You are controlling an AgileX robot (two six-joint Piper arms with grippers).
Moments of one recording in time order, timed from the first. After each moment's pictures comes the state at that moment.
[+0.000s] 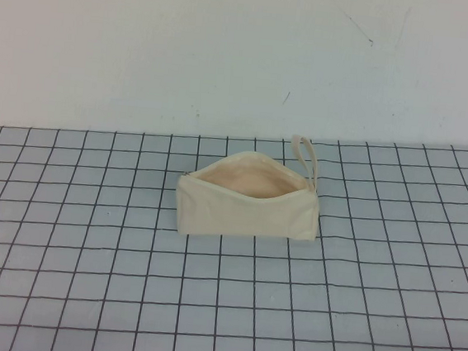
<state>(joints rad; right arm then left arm) 0.01 0.01 0.03 -0.40 0.23 0.14 0.01 -0.01 0.01 -0.09 0.39 0.18</state>
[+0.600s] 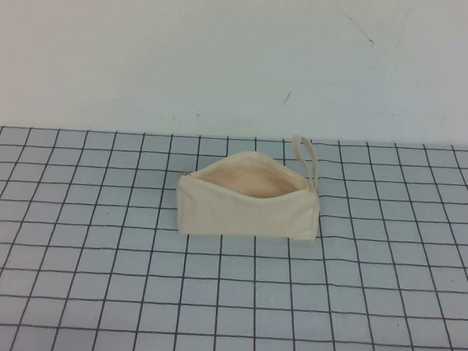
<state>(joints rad) -0.06 -0.01 0.03 -0.22 0.28 0.15 0.01 -0.01 0.01 -0.09 0.39 0.18</state>
